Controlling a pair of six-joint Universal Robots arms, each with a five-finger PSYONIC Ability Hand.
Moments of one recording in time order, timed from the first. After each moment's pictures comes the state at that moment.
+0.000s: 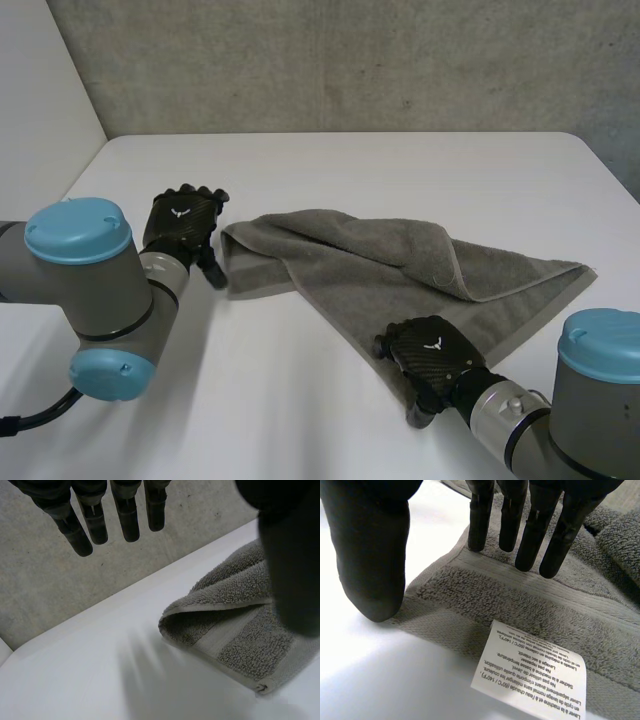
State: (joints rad) left arm 4.28 -2.09 -1.54 3.47 -1.68 3.32; right arm 2.01 -1.23 2.02 -0.29 1.25 2.80; left_hand 0.30 0.30 0.29 0.31 0.25; right_hand 0.50 0.48 0.49 0.49 0.33
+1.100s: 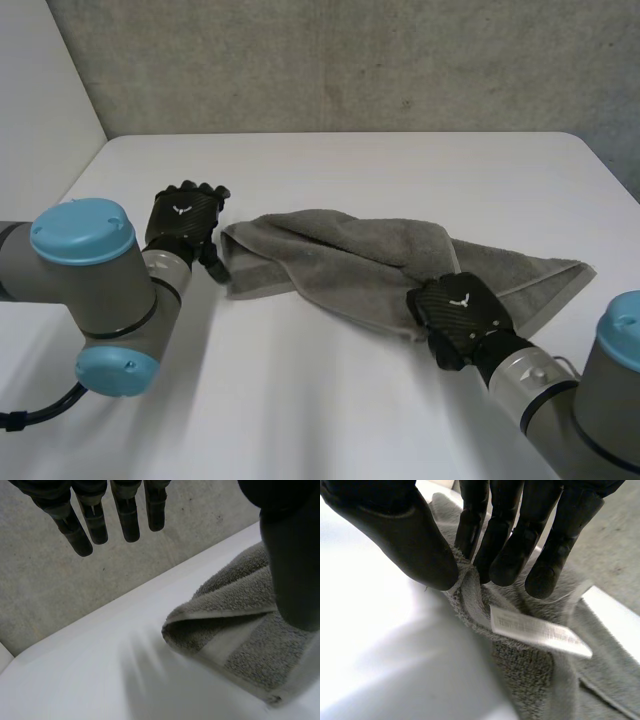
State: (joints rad) left arm 4.28 -2.12 -1.52 3.50 -1.67 3.33; right arm 1.96 -1.35 2.02 -0.36 1.31 2.79; left_hand 0.30 0.30 0.29 0.31 0.29; right_hand 1.31 1.31 1.33 1.33 1.13
